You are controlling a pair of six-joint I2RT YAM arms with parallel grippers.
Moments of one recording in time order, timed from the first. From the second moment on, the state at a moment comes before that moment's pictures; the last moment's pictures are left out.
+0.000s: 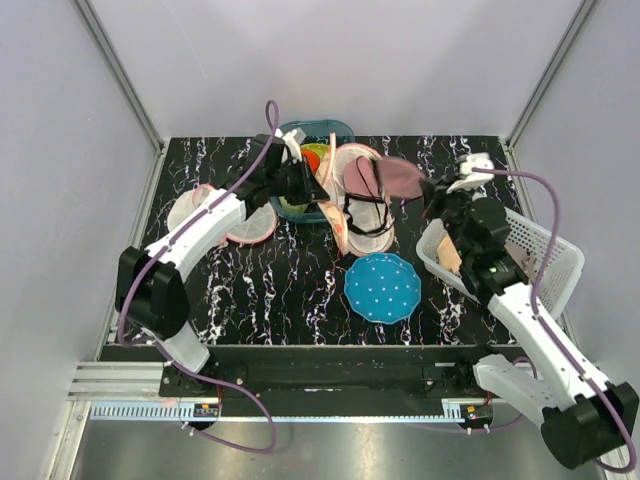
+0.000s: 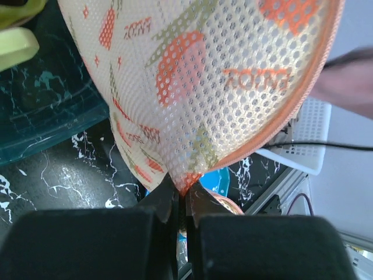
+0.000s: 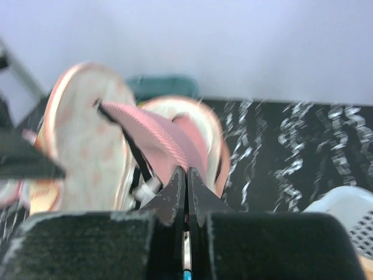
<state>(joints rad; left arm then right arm) -0.47 1.66 1.43 -0.37 0.42 -0.62 0.36 0.95 0.79 0.15 0.05 0.15</state>
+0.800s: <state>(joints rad) -0.42 1.53 1.51 -0.47 0.42 -0.55 0.35 1.02 1.42 0.31 0.58 -0.14</state>
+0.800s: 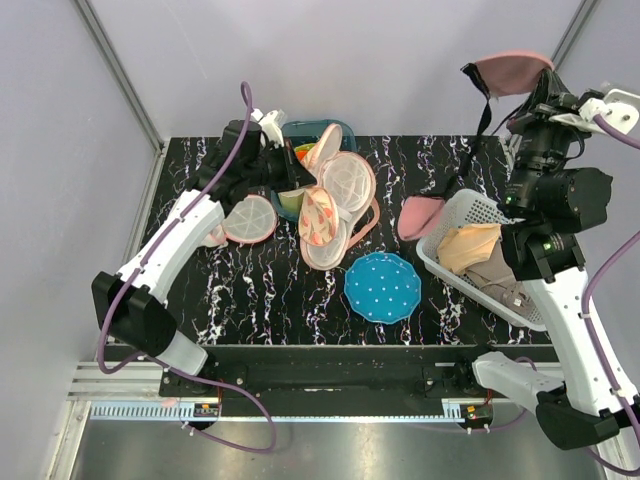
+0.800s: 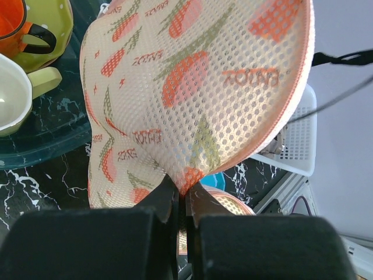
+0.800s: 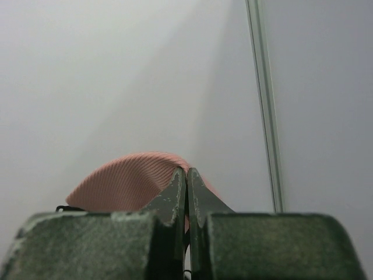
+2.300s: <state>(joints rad) -0.38 1.23 1.39 -0.61 0.45 -0.47 0.25 0.88 0.92 0.45 0.83 -0.46</state>
